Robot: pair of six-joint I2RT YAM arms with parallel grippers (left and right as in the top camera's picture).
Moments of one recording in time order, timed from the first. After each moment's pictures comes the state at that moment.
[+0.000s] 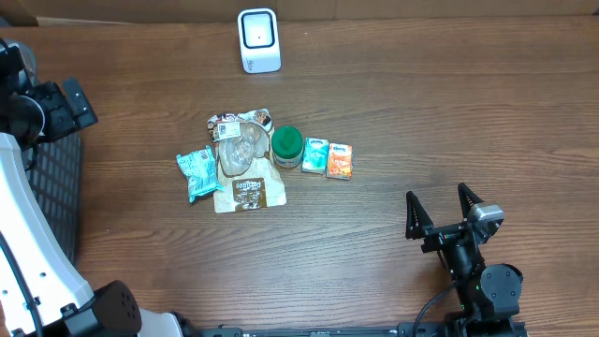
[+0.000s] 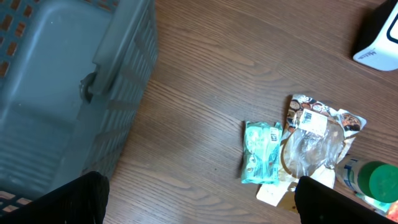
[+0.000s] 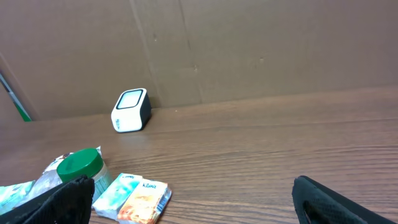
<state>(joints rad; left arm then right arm) 0.43 1.65 2.06 -1.50 0.05 -0.07 0.09 0.01 0.02 -0.02 -0.12 0.20</state>
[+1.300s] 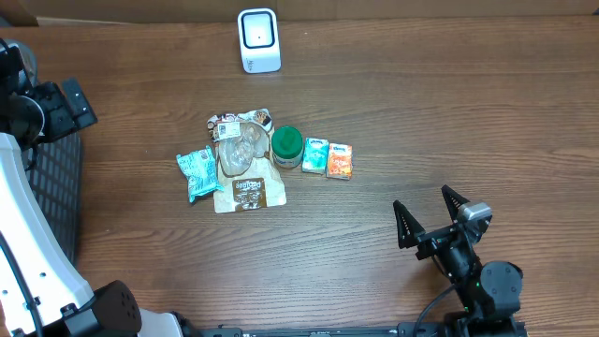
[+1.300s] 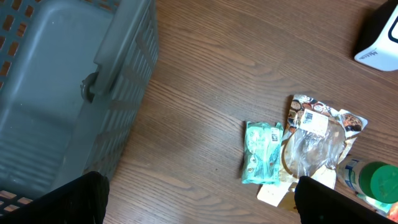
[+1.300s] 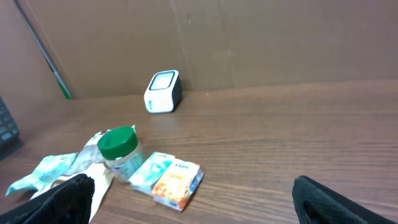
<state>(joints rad) 0.43 1.65 2.06 -1.50 0.05 -0.07 0.09 0.05 0.07 -0.09 -0.28 0.20</state>
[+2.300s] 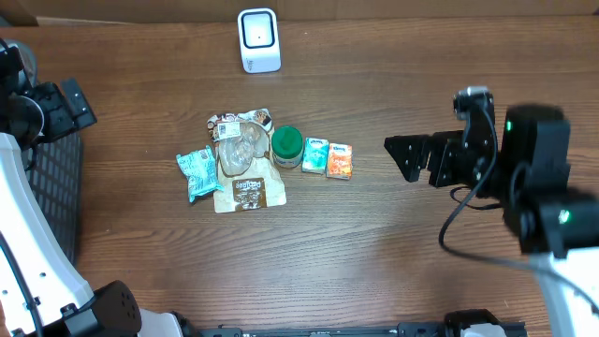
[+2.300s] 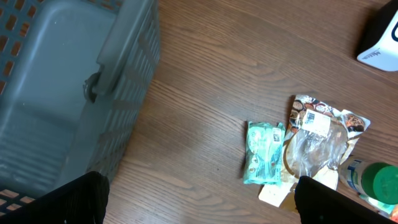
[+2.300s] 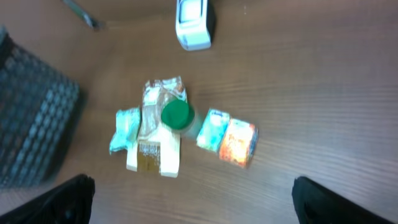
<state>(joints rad) 0.43 1.65 2.06 -1.50 0.04 -0.07 0.09 1.11 1.28 -0.93 -0.48 0.19</state>
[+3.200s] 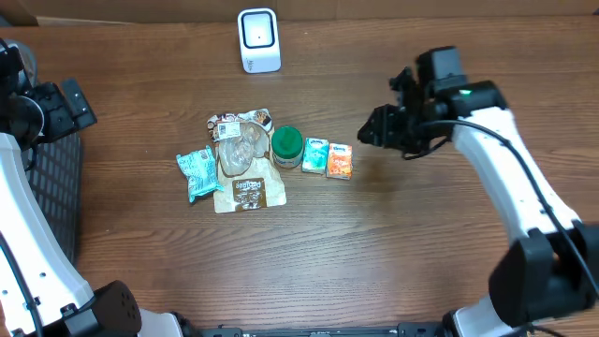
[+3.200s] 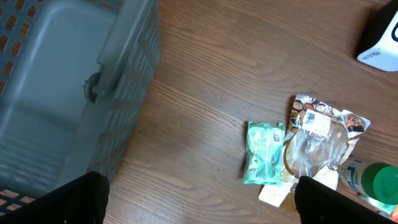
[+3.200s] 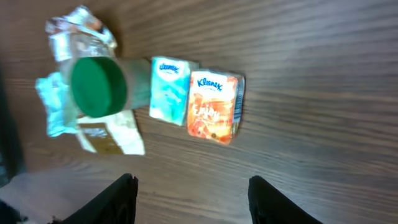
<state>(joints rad) 0.43 1.65 2.06 -1.50 0.04 -0.07 0.20 1.73 1.45 -0.99 -0.42 0.30</state>
